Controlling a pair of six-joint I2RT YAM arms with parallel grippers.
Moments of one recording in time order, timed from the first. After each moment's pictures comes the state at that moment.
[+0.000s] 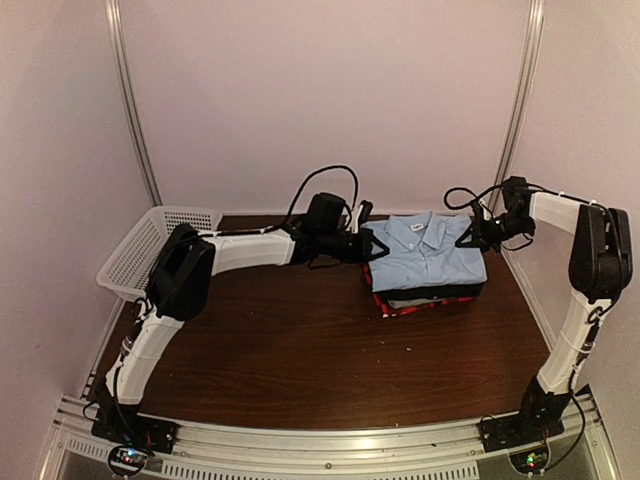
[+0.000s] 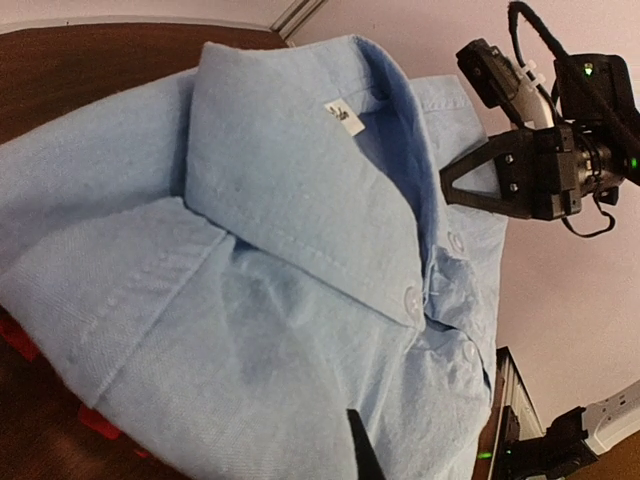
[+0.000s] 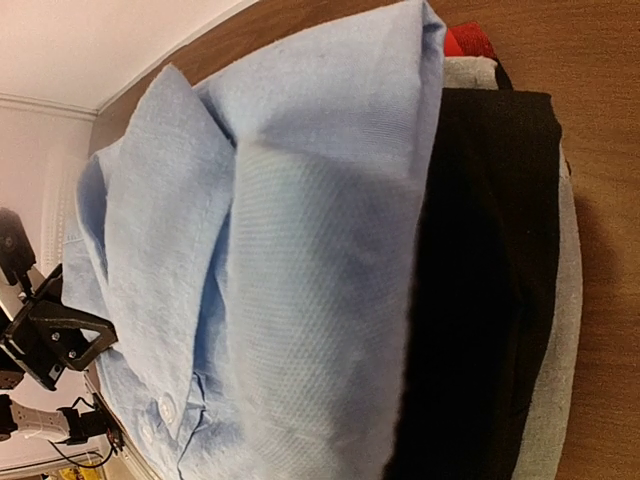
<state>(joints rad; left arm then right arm) -0.80 2.47 2.03 0.03 0.50 -0.63 -0.10 1.87 1.47 -0.71 -0.65 0.13</state>
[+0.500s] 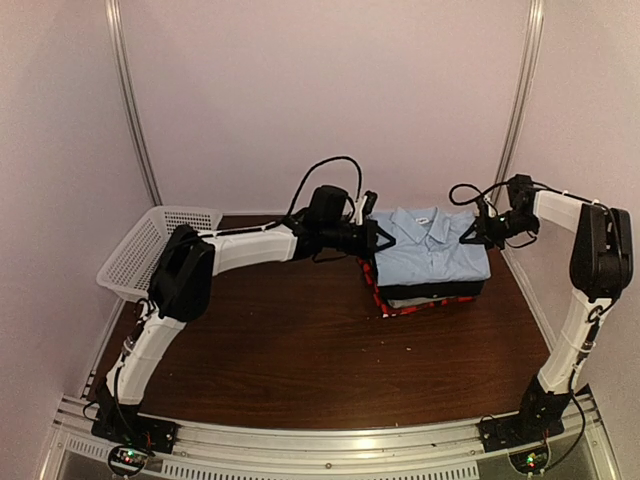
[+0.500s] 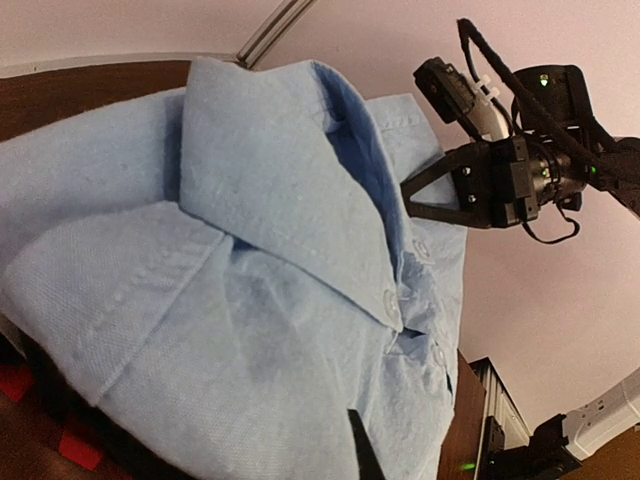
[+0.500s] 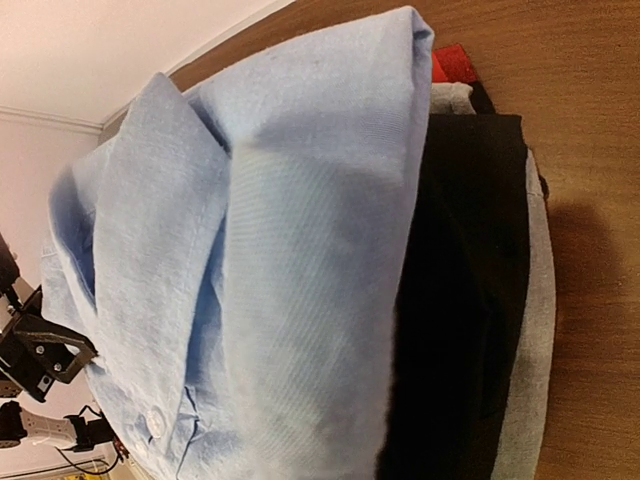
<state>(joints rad) -0.81 2.49 2.12 0.04 0.51 -0.64 -0.14 1.87 1.50 -0.71 -0.68 0.13</state>
